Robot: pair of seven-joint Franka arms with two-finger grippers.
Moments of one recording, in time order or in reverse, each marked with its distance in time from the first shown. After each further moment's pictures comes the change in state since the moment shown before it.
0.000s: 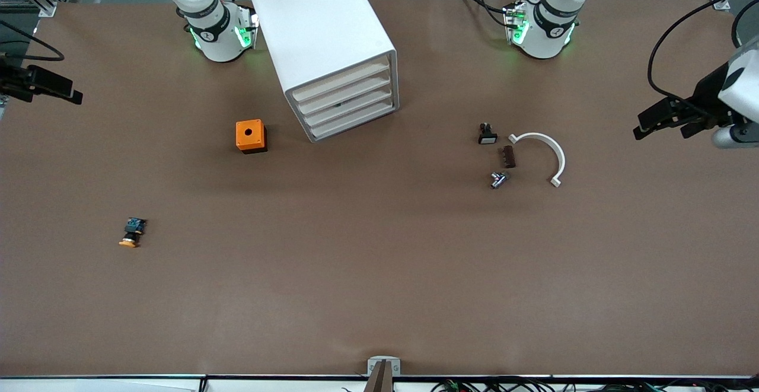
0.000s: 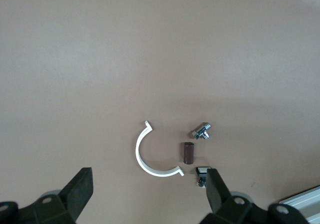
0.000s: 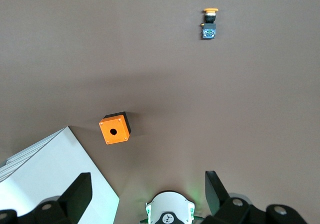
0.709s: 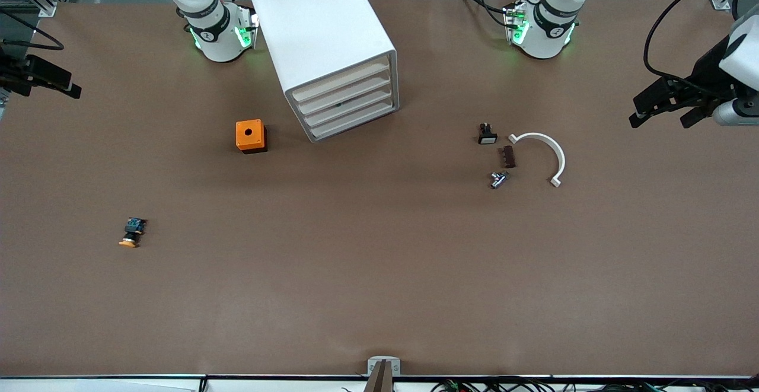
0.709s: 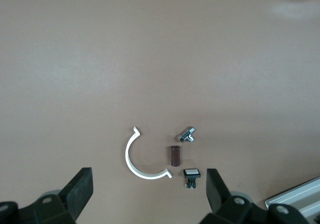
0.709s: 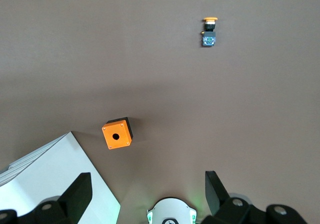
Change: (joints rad) left arm -0.008 -0.010 -0.058 0.087 0.002 -0.051 -0.040; right arm 0.082 -0.038 -0.080 -0.023 -0.001 0.035 0.002
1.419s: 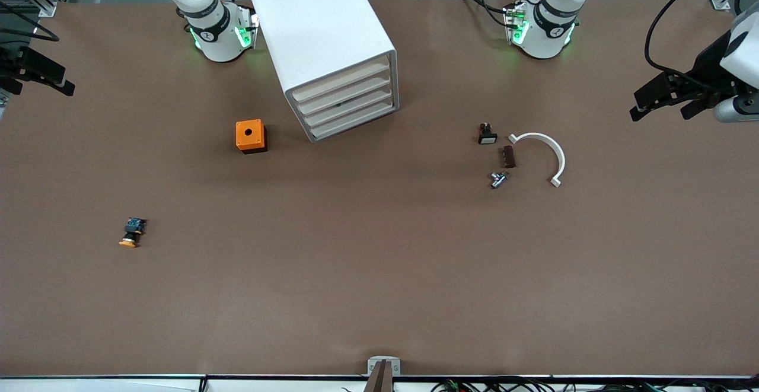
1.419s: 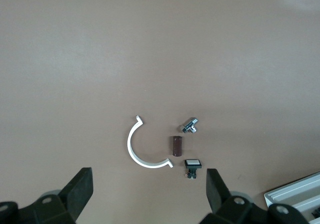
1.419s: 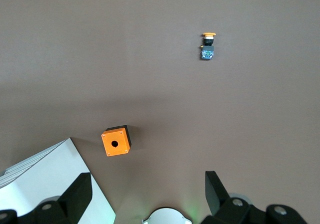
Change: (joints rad) left arm 0.002 0.000 0.001 0.009 0.018 -0.050 -0.031; right arm -0.011 -0.026 0.023 -0.001 -0.014 0.029 -0.022
